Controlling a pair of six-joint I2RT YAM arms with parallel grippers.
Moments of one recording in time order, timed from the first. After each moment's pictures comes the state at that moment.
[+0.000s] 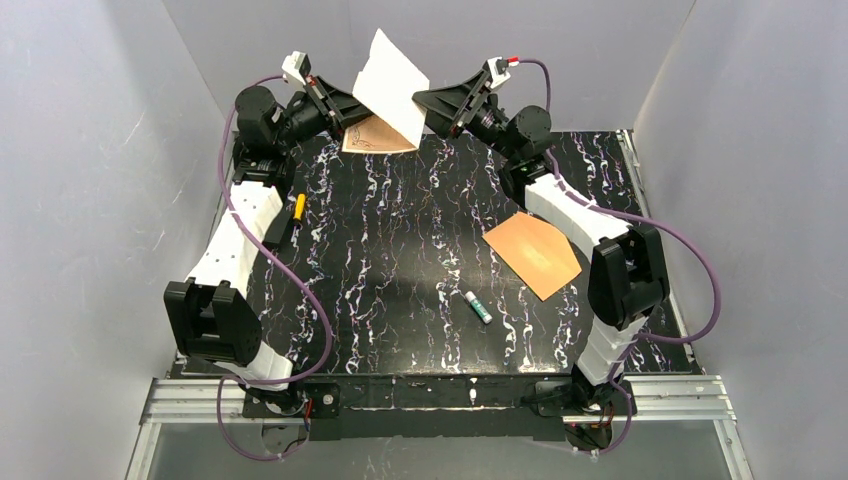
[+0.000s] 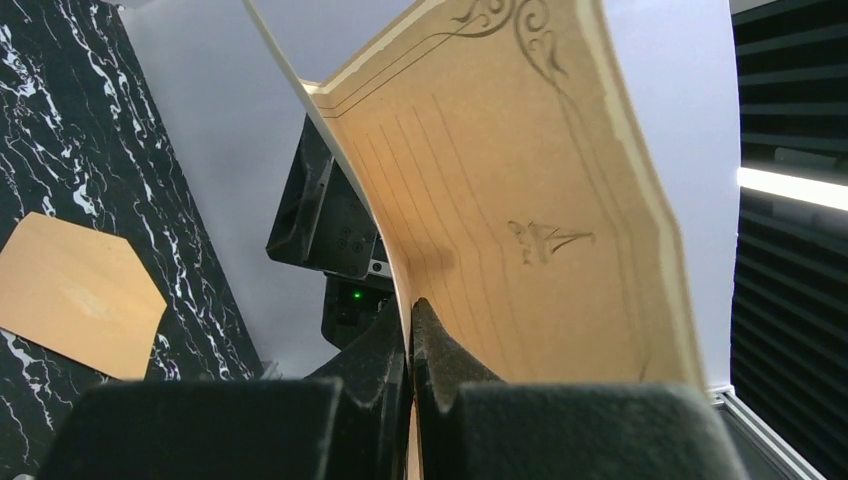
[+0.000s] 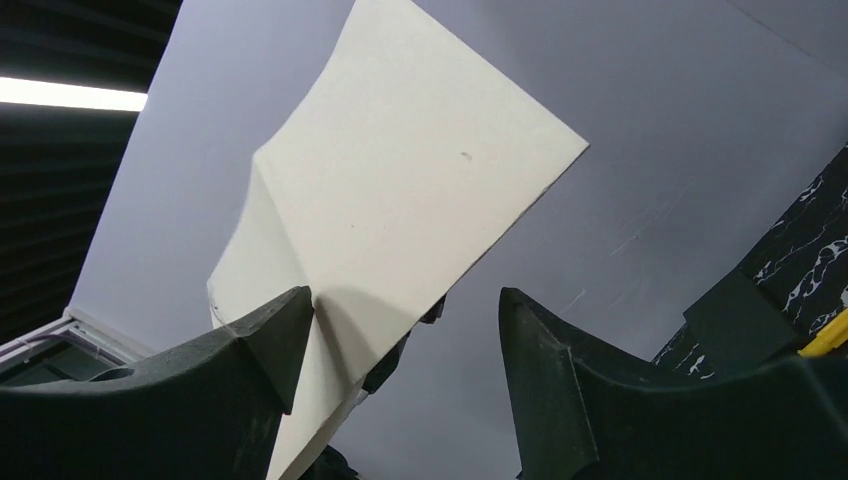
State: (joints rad) left arm -0.13 1.53 1.47 0.26 0.87 -1.47; right arm 0.50 1.78 1.47 0.82 -0.56 1.45
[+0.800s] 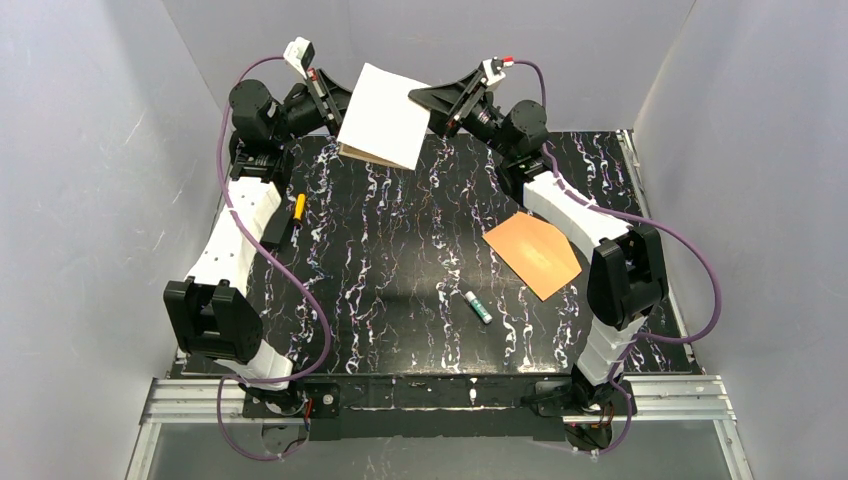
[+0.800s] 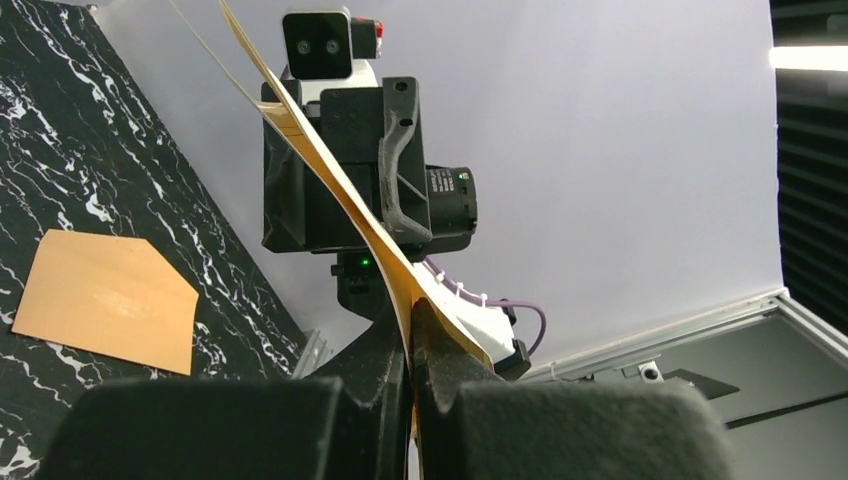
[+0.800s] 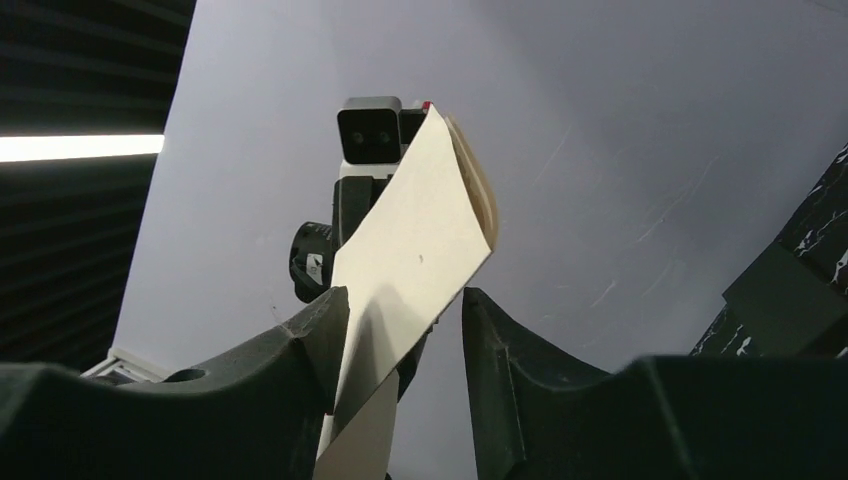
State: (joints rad) left arm -0.13 1.55 1.53 0.30 0.99 -1.38; right arm 0.51 1.79 1.52 0.72 -0.54 1.53
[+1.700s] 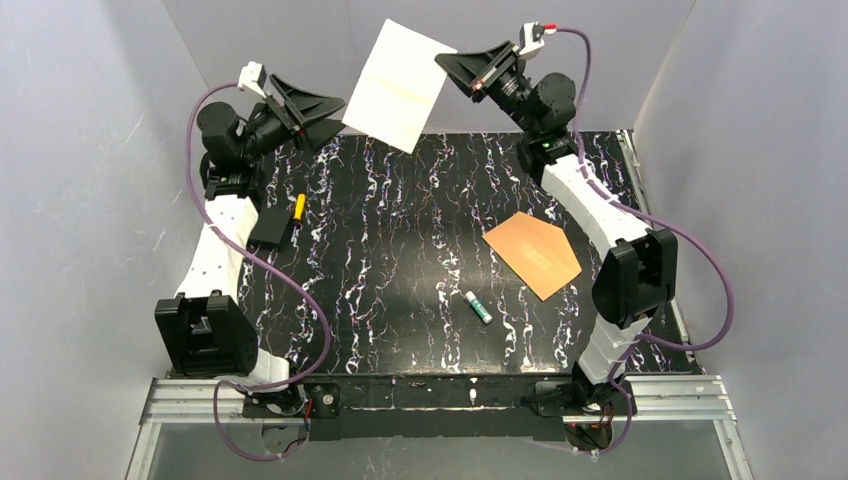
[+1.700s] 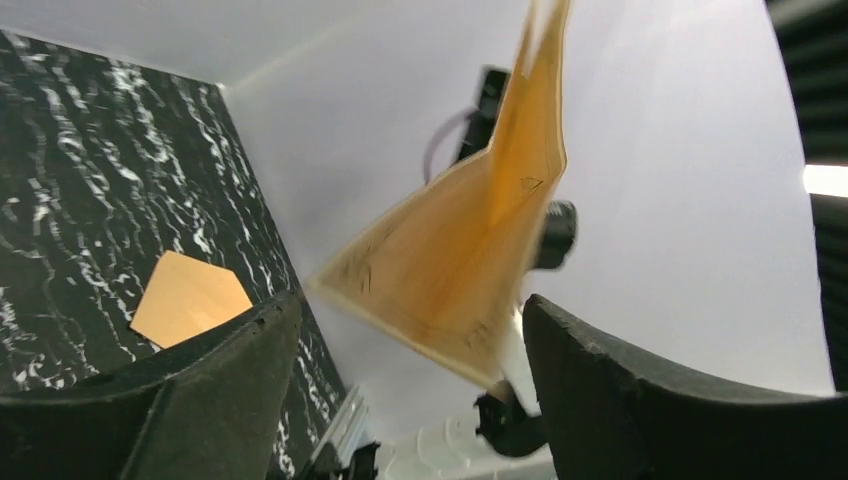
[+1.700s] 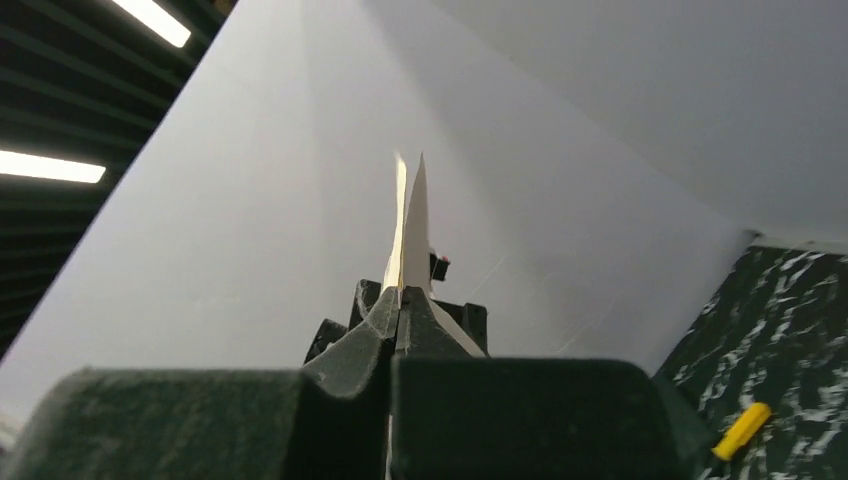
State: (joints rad) left arm 0.02 1.47 1.38 0.31 0.97 -1.32; right arm 0.43 1.79 1.65 0.65 -0.45 1.41
